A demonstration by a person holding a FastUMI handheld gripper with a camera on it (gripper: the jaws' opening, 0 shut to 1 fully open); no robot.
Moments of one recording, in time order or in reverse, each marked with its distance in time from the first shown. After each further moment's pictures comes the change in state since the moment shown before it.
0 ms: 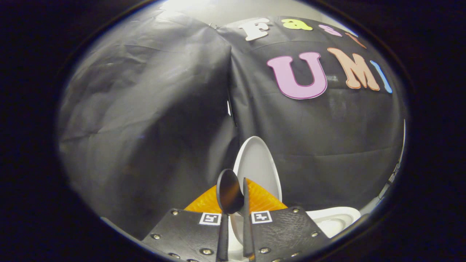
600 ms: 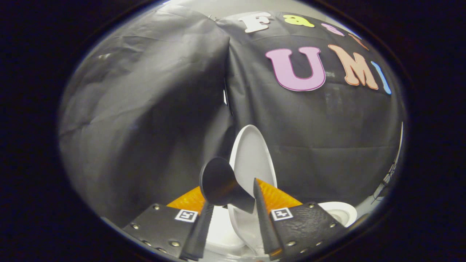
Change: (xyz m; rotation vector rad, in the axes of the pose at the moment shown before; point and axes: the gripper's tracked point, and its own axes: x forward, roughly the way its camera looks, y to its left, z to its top) arm -0.005 -0.001 -0.027 -0.017 0.079 -0.030
